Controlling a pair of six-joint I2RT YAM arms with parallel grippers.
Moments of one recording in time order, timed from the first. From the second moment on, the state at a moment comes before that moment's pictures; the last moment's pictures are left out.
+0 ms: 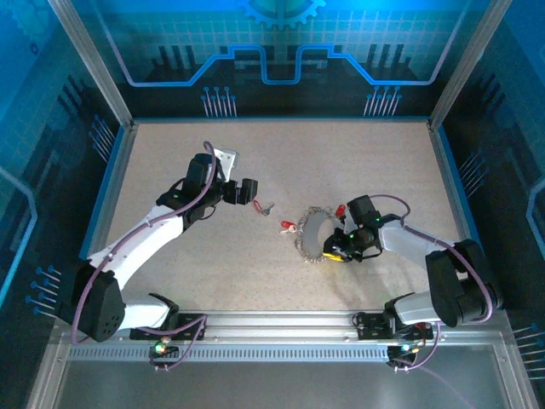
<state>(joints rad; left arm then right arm) -0.40 1.31 0.95 -0.26 0.03 -0.19 0.33 1.39 0.61 -0.51 -0.52 0.68</state>
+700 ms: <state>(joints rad) -0.40 1.33 0.95 -0.26 0.03 -0.19 0.29 1.44 0.56 -0.43 -0.57 0.72</state>
